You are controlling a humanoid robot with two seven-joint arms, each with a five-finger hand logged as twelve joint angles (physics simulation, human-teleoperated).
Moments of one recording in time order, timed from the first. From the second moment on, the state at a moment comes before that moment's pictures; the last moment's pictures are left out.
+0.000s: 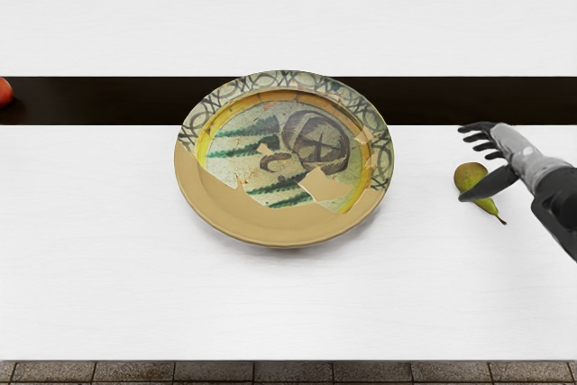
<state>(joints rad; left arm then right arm) 0.02 0.00 -0.09 -0.31 -0.07 0.02 0.08 0.65 -0.89 0.45 1.74 -0.96 -0.48 -0.53</state>
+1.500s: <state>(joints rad) 0.02 0.00 -0.09 -0.31 -0.07 0.02 0.08 0.66 -0.80 0.36 1.67 -0.98 -0.61 -0.58</state>
